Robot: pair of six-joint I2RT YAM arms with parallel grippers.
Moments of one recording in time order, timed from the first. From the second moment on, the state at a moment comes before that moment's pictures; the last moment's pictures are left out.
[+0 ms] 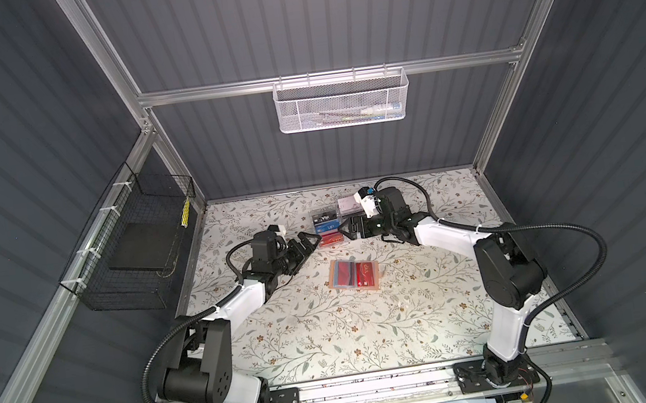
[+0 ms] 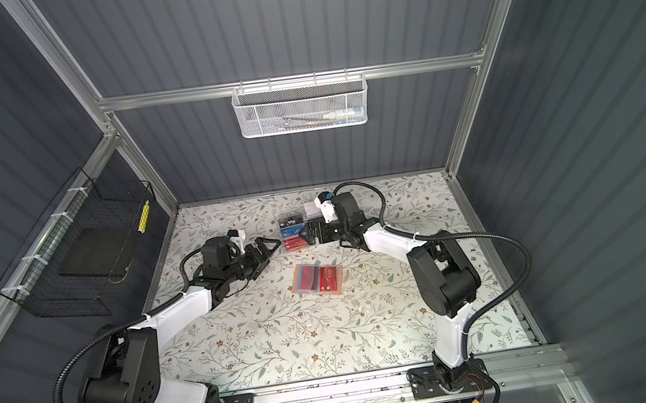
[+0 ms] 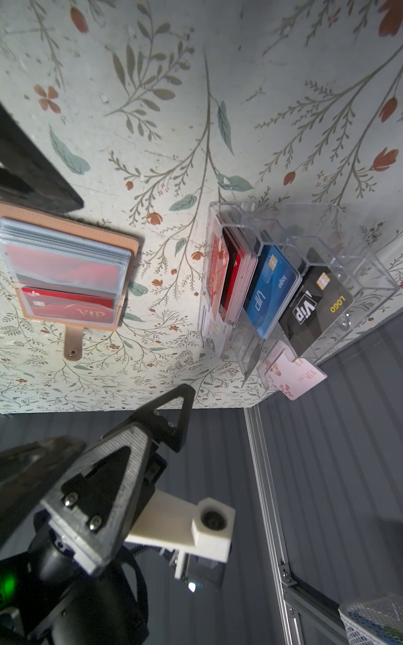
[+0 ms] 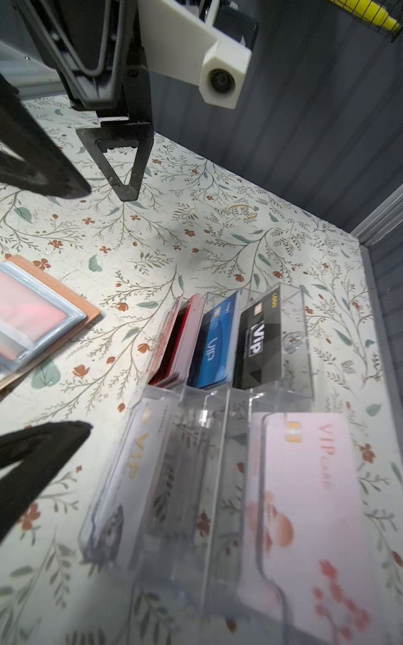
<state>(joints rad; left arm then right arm) -0.28 1.48 0.75 0.19 0.50 -0.92 0.50 1.89 1.28 0.00 -0.43 0.41</state>
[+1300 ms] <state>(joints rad) -0.28 1.63 0.82 0.23 0.50 -0.92 0.41 2.18 1.61 0.04 -0.53 0.49</state>
